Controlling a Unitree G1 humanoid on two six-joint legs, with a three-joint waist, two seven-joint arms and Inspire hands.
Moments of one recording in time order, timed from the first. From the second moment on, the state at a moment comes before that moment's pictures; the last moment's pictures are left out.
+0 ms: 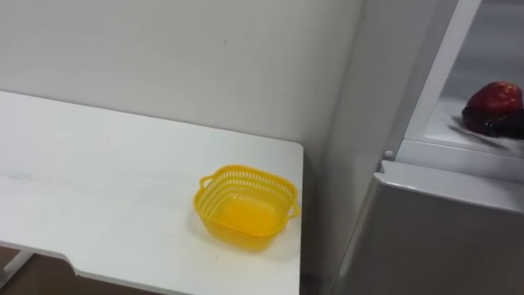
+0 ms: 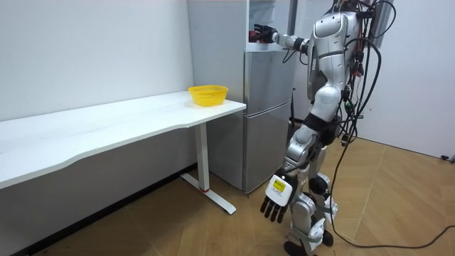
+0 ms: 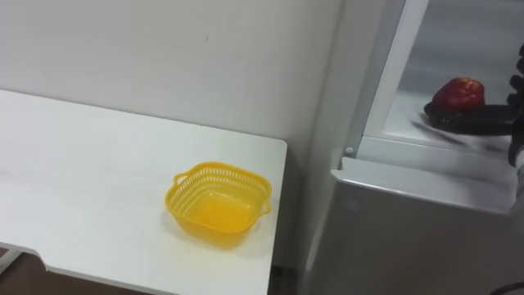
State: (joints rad) left arm 0.25 0.29 0.19 0.94 0.35 0.15 -0.08; right arm -0.70 -0.73 -0.10 0.59 0.47 0.05 -0.22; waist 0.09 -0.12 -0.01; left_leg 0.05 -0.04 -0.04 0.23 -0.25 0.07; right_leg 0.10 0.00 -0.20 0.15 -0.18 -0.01
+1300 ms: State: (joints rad) left arm 0.26 0.34 0.11 0.97 0.35 0.17 -0.15; right arm -0.82 -0.78 0.06 0.85 0.39 0.06 0.00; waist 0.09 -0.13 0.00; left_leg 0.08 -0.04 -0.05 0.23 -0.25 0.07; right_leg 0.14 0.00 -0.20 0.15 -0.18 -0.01
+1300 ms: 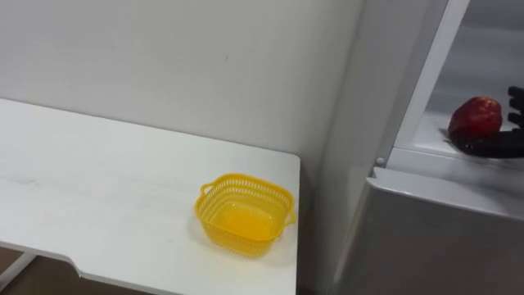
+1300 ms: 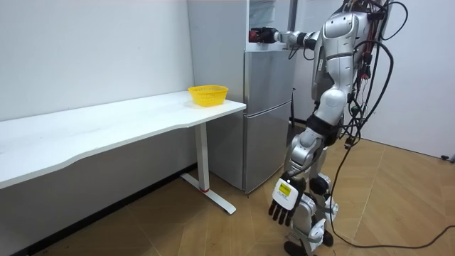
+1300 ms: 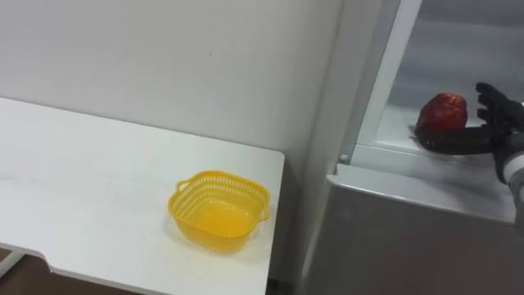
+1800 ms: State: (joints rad) left arm 0.22 0.34 0.11 1.00 0.35 0.17 -0.18; right arm -0.83 -0.79 0.06 0.85 0.38 0.05 0.05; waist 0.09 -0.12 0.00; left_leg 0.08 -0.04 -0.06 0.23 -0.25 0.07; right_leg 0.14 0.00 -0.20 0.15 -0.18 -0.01
